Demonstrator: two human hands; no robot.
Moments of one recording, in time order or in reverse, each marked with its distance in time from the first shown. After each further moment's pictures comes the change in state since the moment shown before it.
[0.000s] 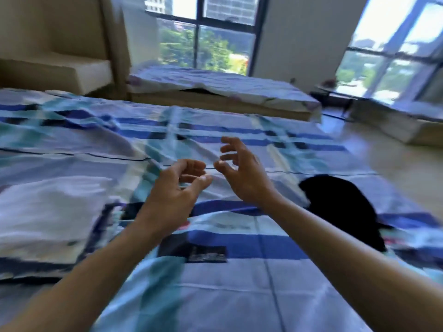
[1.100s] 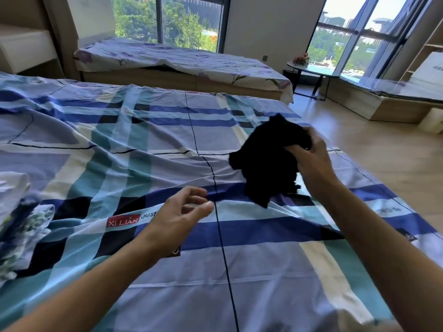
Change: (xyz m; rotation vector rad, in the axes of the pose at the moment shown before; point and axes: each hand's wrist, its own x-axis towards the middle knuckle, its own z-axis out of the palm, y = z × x) left_hand -0.013 -0.040 0.108 -0.087 -0.356 -0.212; right_hand -0.044 0.120 -0.166 0.282 0.374 0.290
